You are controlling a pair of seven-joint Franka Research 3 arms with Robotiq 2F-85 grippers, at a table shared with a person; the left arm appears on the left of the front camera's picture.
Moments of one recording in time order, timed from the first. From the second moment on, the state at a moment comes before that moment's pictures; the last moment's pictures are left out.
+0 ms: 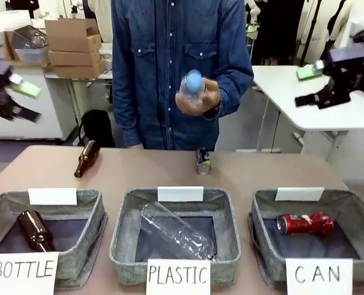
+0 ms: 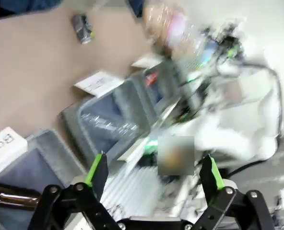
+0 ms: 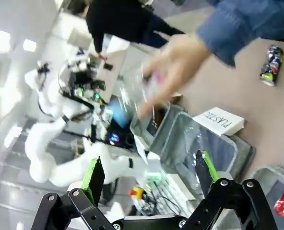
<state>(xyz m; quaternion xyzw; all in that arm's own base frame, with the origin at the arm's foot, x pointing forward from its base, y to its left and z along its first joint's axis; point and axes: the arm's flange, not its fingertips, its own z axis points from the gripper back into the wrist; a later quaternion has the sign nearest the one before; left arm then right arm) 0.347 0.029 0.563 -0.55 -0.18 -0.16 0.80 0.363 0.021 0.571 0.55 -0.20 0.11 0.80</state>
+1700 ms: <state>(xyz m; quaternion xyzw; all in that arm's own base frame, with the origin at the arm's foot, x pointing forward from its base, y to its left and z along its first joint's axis) 0.340 0.060 0.552 -0.60 -0.20 -0.09 0.77 0.376 0.019 0.574 0.54 -0.18 0.05 0.82</state>
